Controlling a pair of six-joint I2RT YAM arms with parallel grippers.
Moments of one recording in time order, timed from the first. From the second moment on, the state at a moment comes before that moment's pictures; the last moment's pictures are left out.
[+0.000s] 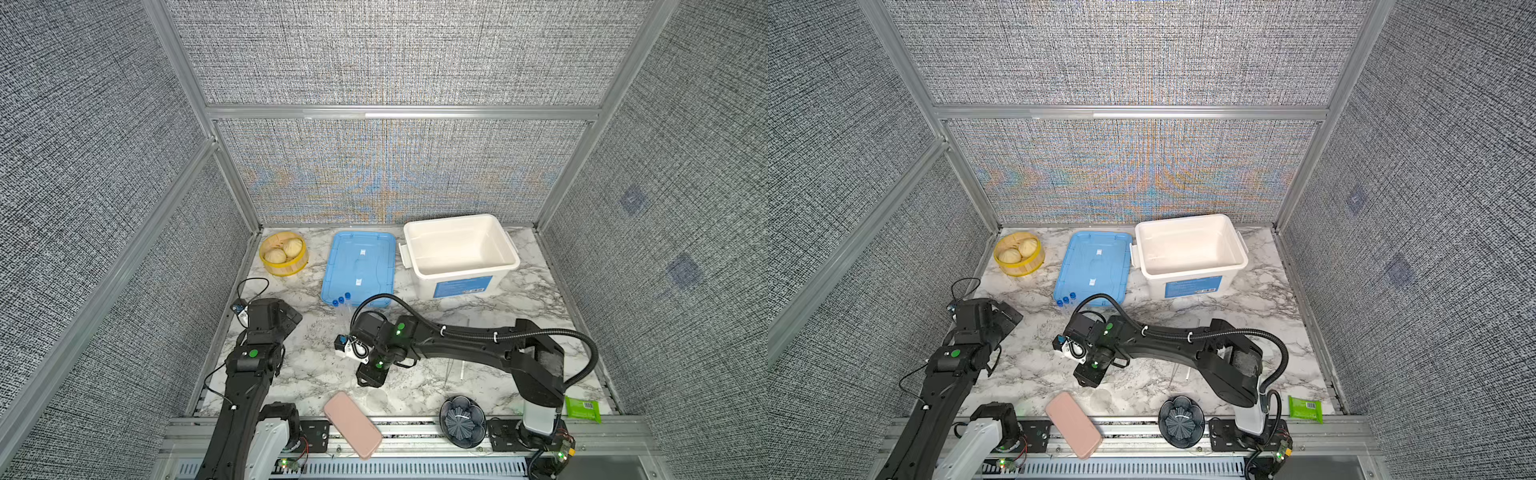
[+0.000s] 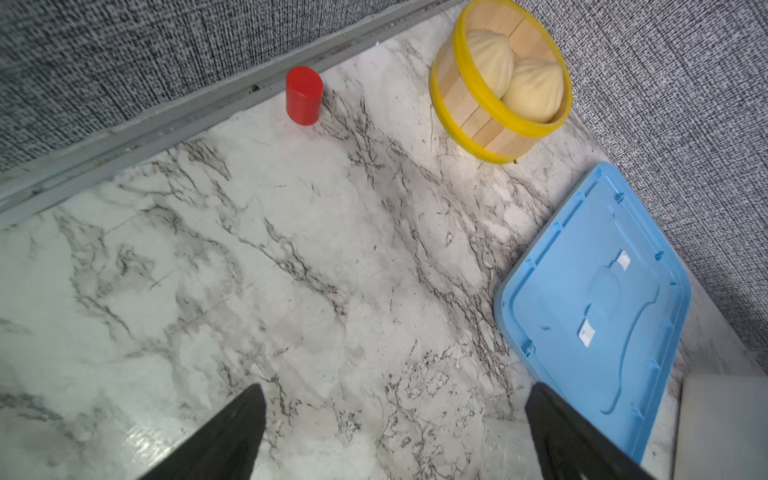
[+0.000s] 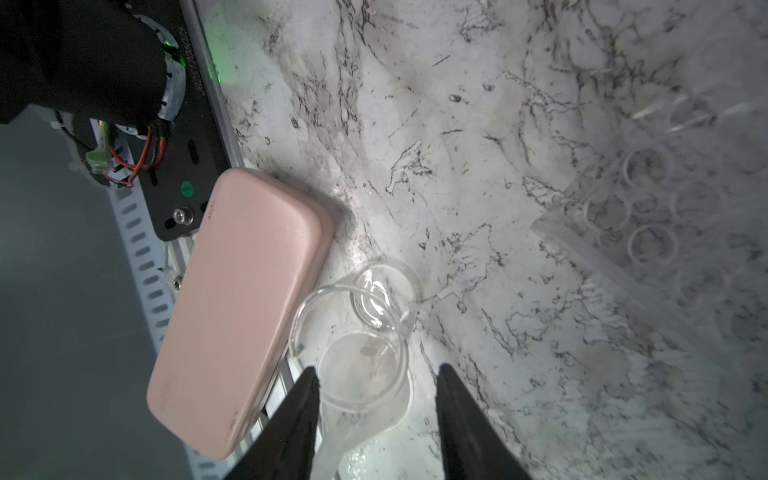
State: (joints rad) left arm 0.00 0.76 0.61 -0.64 -0.20 -0.79; right arm 1.19 1.91 1.44 -0.71 -0.25 0.02
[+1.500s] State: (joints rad) left arm 0.04 0.68 0.56 -0.63 -0.14 -0.82; right arm 1.19 1.75 1.39 -0.74 -0.09 0.07
